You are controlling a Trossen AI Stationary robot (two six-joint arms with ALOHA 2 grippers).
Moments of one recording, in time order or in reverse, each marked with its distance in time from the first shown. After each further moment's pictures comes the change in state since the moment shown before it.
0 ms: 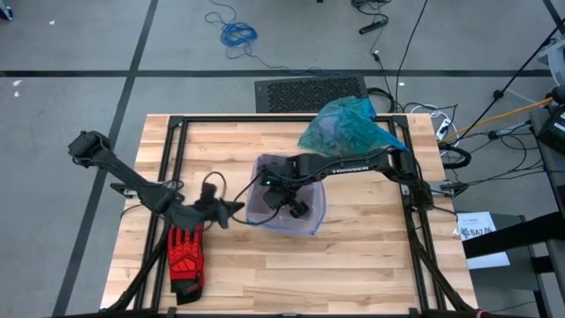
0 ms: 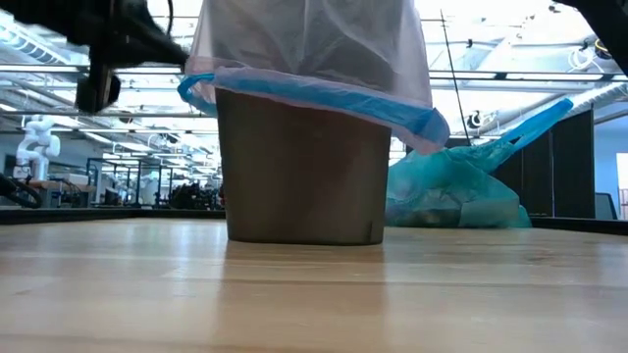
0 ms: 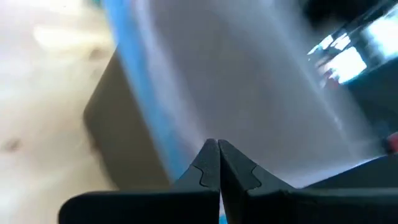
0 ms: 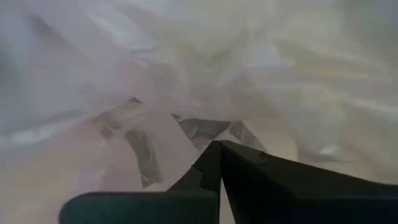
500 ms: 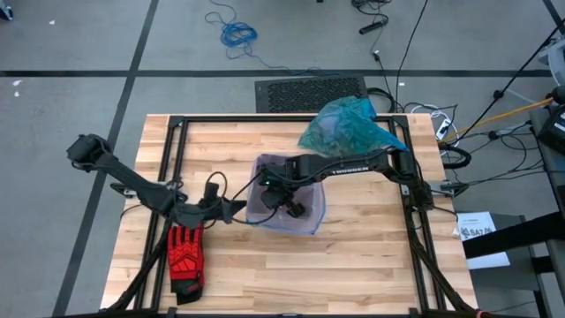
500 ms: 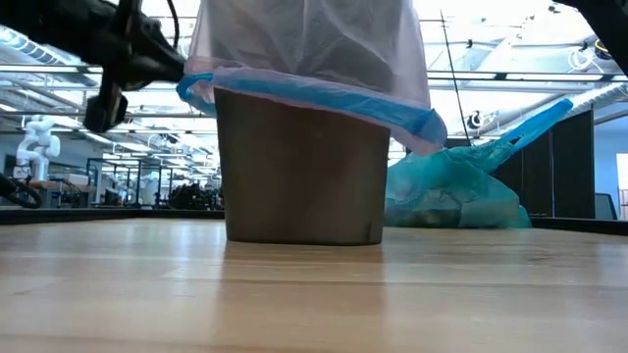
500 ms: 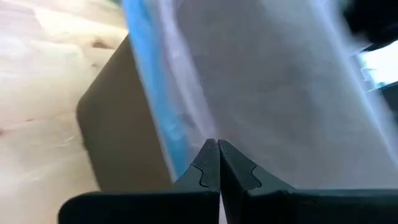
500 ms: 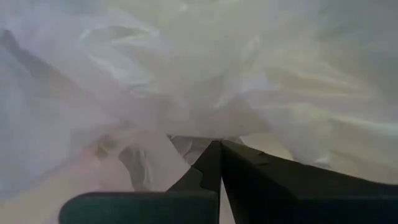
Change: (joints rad) left arm 0.051 0.086 -0.031 0.151 0.018 -0.074; right arm 0.001 0.000 -0.004 0.061 -0.005 0.029
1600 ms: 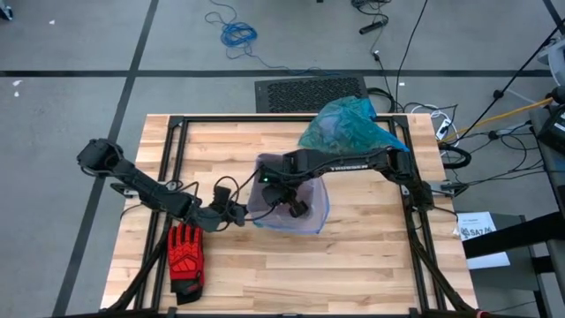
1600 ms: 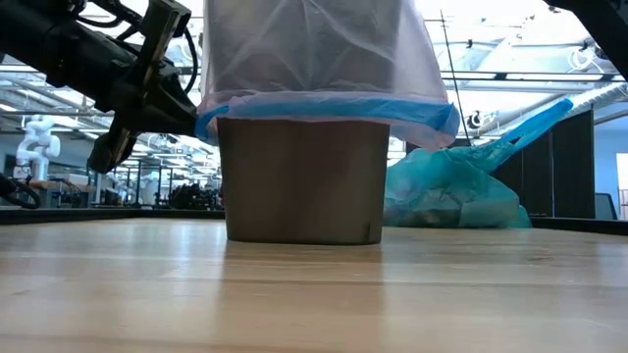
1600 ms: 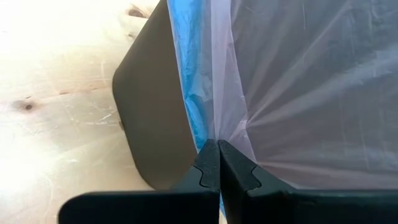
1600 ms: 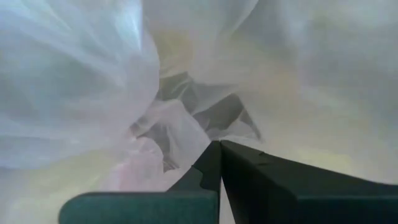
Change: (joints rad) left arm 0.058 0.181 -0.002 0.042 0.083 -0.052; right arm -0.009 0.032 0.145 -0.225 -0.022 0.052
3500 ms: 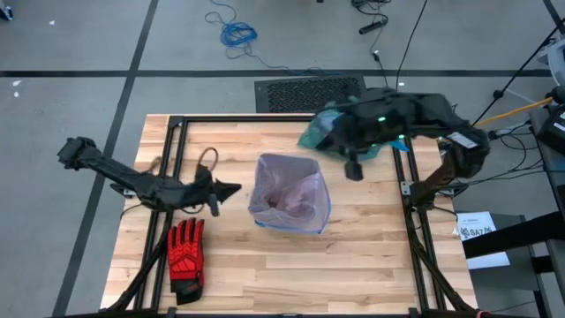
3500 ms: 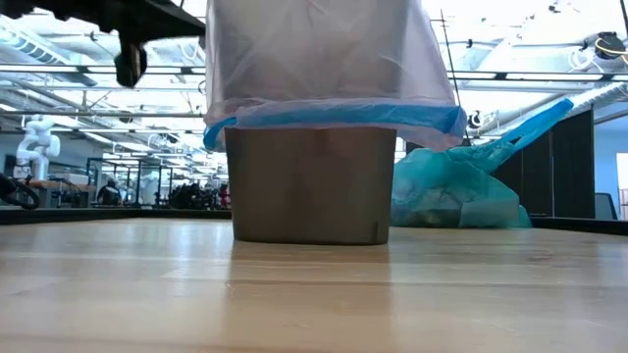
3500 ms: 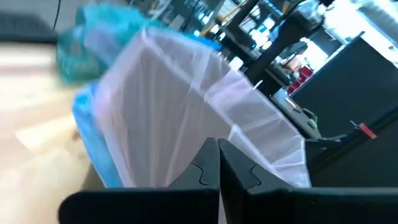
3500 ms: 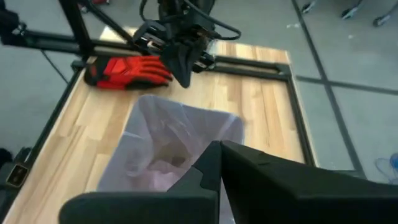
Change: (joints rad) left arm 0.066 -0.493 0.000 -0.090 0.062 0.580; right arm -0.001 -0.550 0.249 -0.182 0.137 0.429
